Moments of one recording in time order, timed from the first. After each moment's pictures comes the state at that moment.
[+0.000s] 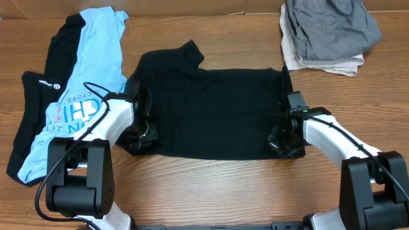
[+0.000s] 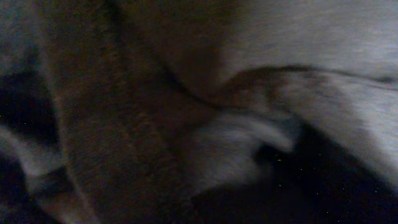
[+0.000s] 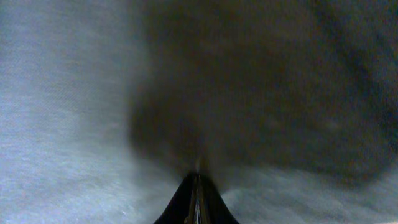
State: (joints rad) left arm -0.08 1.80 1.05 -0.91 0.06 -0.31; right arm 0.16 1.66 0.86 -0.78 -0.15 0.76
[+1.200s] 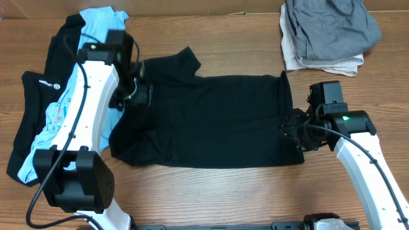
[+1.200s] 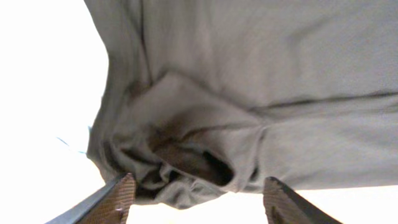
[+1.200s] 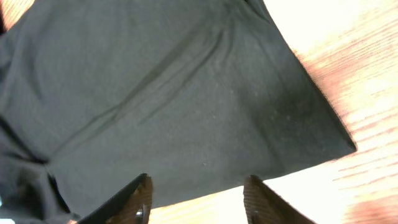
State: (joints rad) left arm -0.06 1.84 1.69 -1.36 0.07 -0.07; right arm 0.09 1.30 1.01 -0.98 -0.21 0.64
